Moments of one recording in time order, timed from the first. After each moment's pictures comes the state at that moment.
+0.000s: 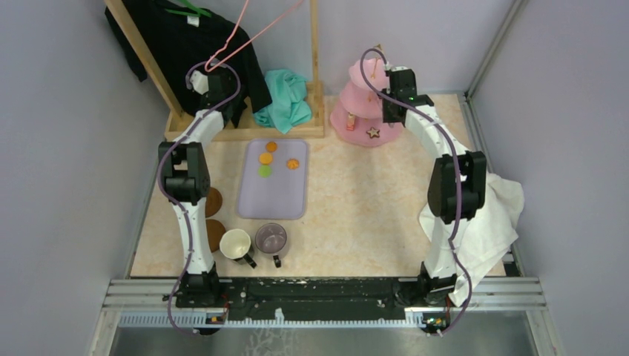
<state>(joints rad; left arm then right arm) -0.07 2.24 1.85 -0.05 -0.33 -0.97 0.19 1.95 1.72 -0.52 0.15 0.05</state>
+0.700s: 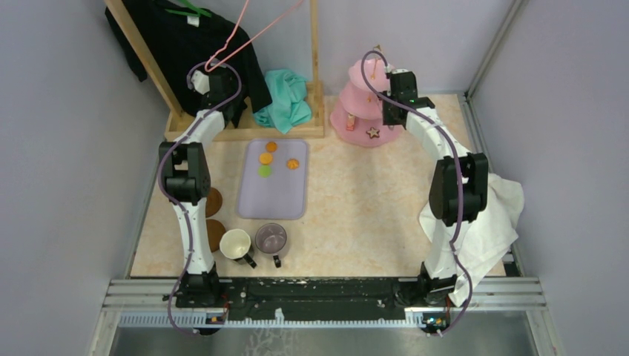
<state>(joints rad) -0.08 2.24 1.85 -0.05 -0.33 -0.97 0.19 1.92 1.67 -0.51 0.14 0.06</state>
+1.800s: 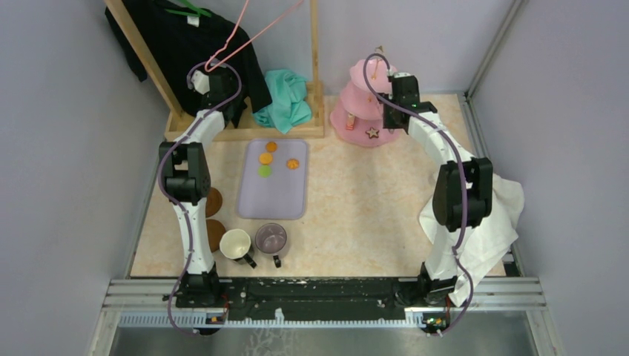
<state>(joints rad) -0.08 2.24 1.85 -0.05 -0.32 -0.97 0.19 1.86 1.59 -0.49 0.13 0.09</state>
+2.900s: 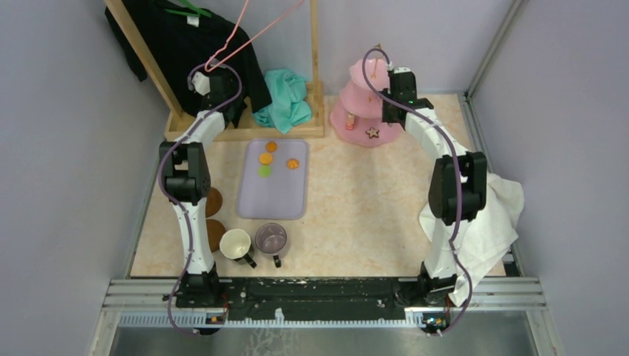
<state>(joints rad) -0.08 2.24 1.84 -0.05 -0.32 -0.97 0.19 1.94 1.68 -0.44 0.16 0.11</state>
